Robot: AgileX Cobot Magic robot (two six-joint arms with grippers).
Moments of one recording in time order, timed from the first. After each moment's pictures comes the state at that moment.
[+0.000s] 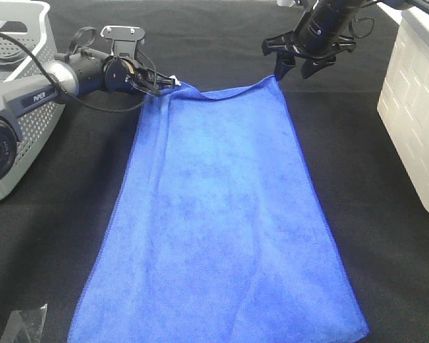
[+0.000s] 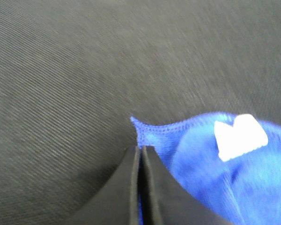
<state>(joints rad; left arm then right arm) -0.26 2.84 -2.46 0.17 0.27 -0.25 0.19 2.51 -2.37 0.09 1.00 -0.06</state>
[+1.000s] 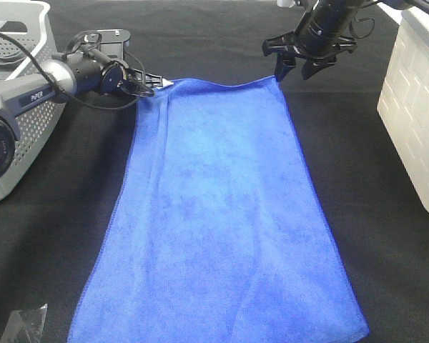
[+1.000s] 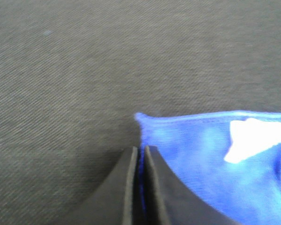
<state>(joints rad) -0.25 2.83 -2.46 0.44 0.37 -0.62 0.19 2.51 -2.37 0.09 1.01 -0.06</state>
